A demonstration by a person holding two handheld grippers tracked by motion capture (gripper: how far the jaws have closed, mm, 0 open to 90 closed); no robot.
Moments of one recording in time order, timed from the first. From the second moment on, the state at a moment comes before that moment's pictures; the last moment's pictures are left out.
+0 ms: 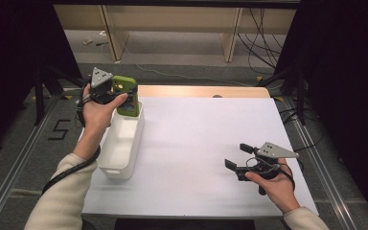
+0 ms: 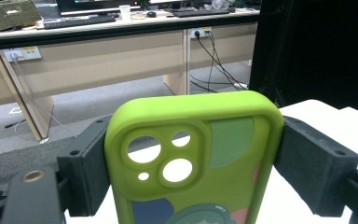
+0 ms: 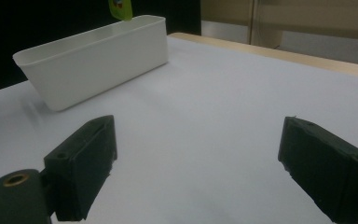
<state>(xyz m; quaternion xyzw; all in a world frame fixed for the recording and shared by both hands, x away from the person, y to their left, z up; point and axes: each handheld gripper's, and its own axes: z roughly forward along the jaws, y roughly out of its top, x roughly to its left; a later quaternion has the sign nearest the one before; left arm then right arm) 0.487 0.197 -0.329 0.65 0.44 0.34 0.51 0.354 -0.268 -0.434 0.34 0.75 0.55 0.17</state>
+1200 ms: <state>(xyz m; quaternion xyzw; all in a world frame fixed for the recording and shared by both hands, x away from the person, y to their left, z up) 0.499 0.202 -0.333 0.66 0.45 0.34 0.50 0.354 -0.268 -0.434 0.34 0.75 0.55 0.17</state>
